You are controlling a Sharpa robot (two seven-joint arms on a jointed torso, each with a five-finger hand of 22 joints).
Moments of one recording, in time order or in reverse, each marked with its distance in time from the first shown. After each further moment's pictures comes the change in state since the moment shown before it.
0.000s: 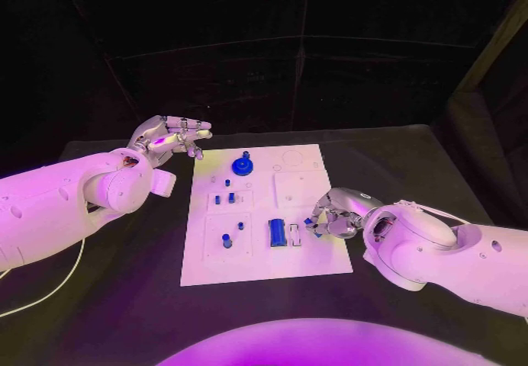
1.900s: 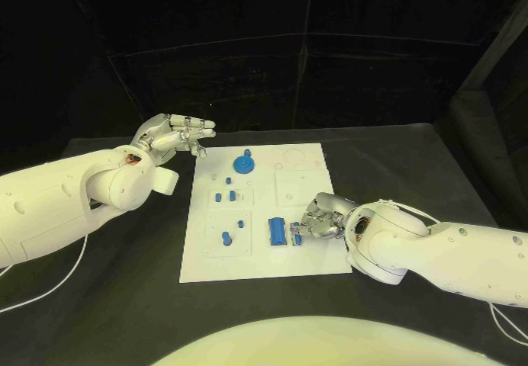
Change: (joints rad) left arm 0.000 -0.002 0.000 0.003 0.000 0.019 -0.011; left_hand 0.000 0.000 -0.003 -0.003 0.000 0.000 0.000 0.000 0.000 0.000 0.000 0.004 0.000 -0.004 -0.004 0.000 -0.001 -0.005 0.000 0.000 -0.004 -0.001; right arm 0.001 0.118 0.001 -0.072 0.191 0.023 -0.062; right_hand -0.117 -0.027 0.021 0.015 0.050 0.057 -0.020 0.003 0.037 0.029 -0.007 0.018 0.021 0.000 -0.007 0.012 0.000 -0.016 0.007 -0.007 0.007 0.015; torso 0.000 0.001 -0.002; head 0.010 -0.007
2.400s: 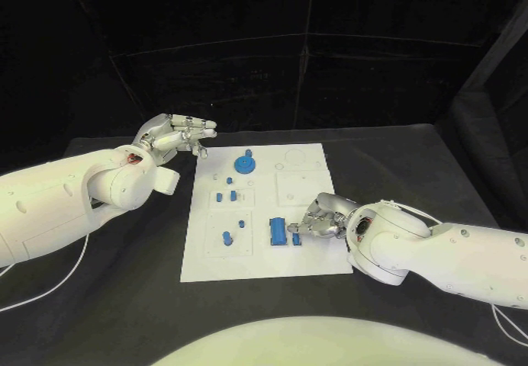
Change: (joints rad) left arm 0.000 0.000 0.000 0.000 0.000 0.002 -0.002; left_hand 0.000 0.000 0.000 0.000 0.000 0.000 0.000 0.000 0.000 -0.007 0.000 0.000 0.000 0.000 0.000 0.000 -0.001 0.000 0.000 0.000 0.000 -0.001; right arm -0.001 -0.002 -0.001 -0.002 -0.008 -0.002 0.003; right_hand -0.169 0.002 -0.110 0.006 -0.227 0.011 -0.004 0.000 0.019 0.007 0.000 0.000 0.007 0.000 0.000 0.000 0.000 0.000 0.000 0.000 0.000 0.001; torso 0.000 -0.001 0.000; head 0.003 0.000
